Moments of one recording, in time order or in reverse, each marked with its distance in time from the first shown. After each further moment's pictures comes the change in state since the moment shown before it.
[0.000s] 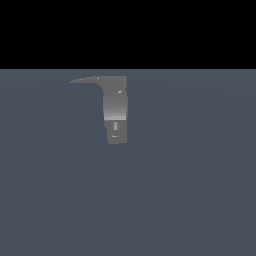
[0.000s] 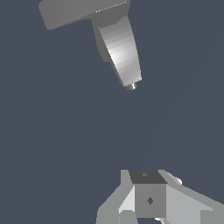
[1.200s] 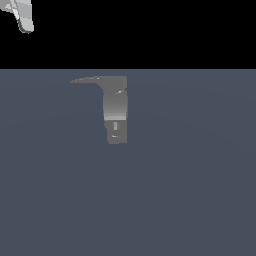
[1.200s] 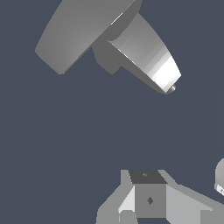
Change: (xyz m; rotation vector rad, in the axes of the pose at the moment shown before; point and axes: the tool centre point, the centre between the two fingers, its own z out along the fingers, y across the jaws) arm 0.083 -0.112 0.063 0.018 0.001 0.465
